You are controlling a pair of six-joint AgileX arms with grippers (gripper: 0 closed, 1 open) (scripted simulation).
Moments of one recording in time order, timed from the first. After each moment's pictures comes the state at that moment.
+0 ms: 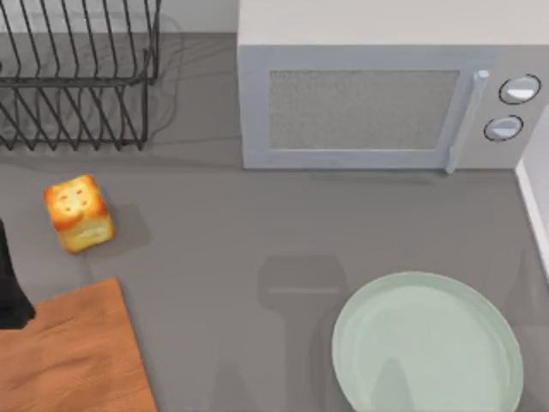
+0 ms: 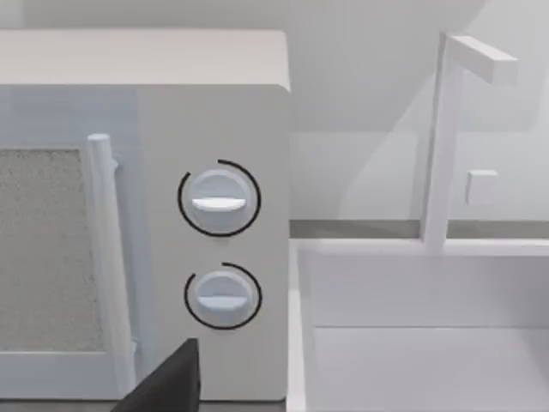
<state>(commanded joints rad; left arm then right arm) 0.00 0.00 0.00 0.00 0.00 0.00 0.00 0.00 0.00 0.00 0.00 0.00</state>
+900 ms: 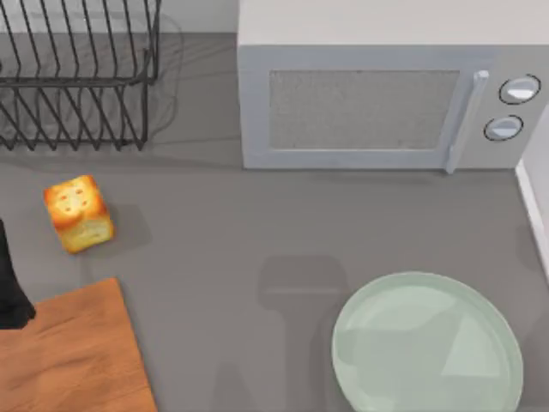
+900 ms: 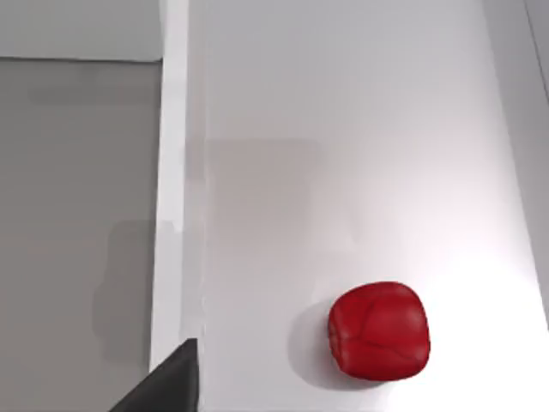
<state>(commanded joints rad) 0.00 0.00 0.00 0.00 0.00 0.00 -0.14 0.96 0.69 -0.50 0.00 -0.14</state>
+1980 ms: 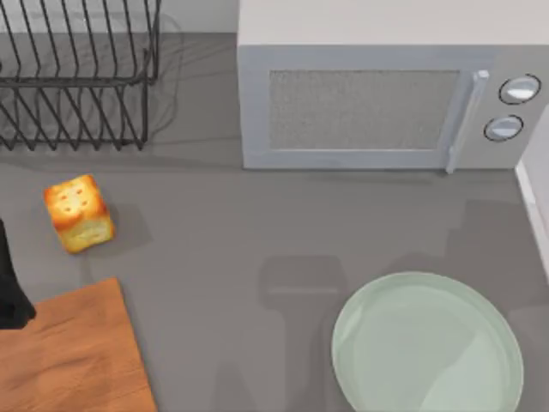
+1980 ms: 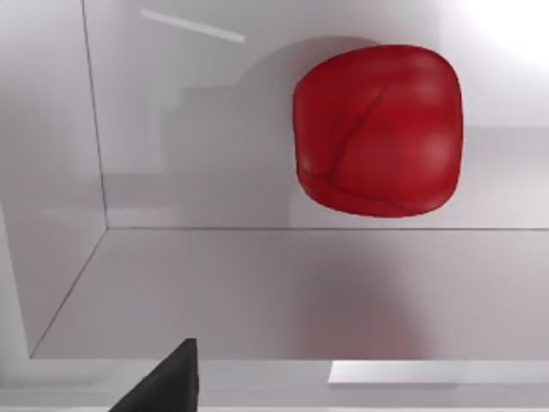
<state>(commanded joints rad) 0.00 0.00 0.00 0.00 0.00 0.00 -0.27 1.92 1.32 -0.97 0.00 -0.26</state>
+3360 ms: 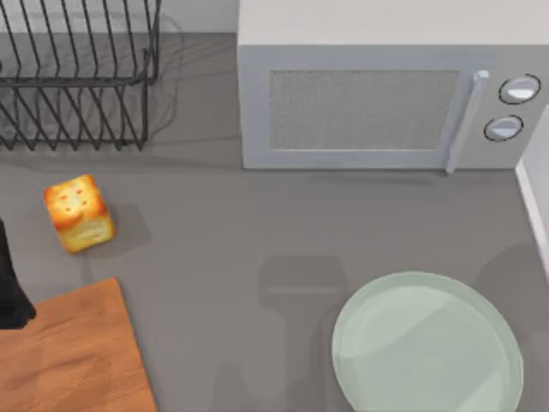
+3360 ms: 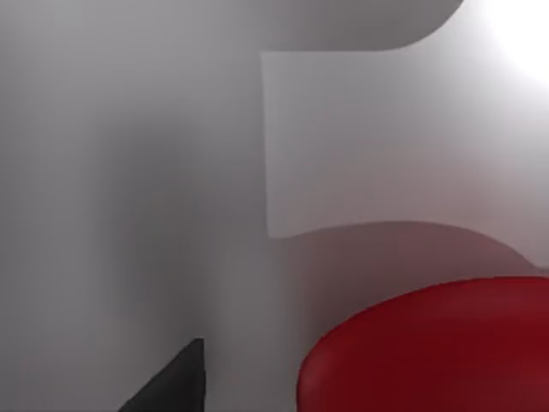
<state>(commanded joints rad) 0.00 0.00 0.00 0.00 0.00 0.00 -0.27 2.27 1.13 -0.44 0.00 -0.25</state>
